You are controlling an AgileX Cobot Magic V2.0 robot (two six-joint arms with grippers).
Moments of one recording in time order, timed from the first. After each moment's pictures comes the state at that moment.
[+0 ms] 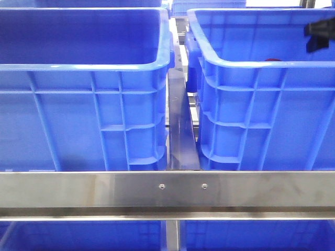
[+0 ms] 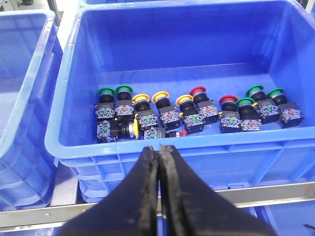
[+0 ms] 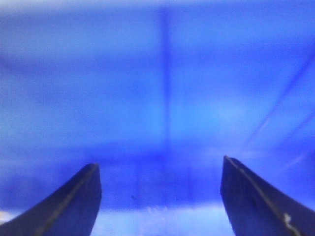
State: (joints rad) left arm -0.38 0.28 -0.70 0.39 0.88 -0.39; right arm -0.15 1.82 -1.26 1.83 0.08 -1.83
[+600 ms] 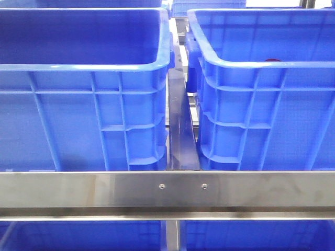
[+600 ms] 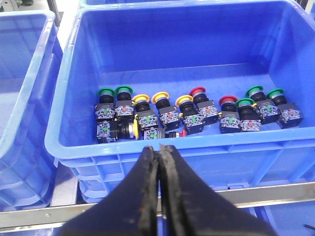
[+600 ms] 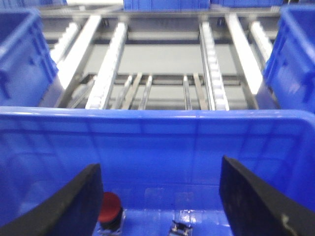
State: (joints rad) left arm -0.38 0.28 -0.70 0.39 0.88 -0.39; right arm -0.15 1.18 -0.87 1.83 0.14 -1.83
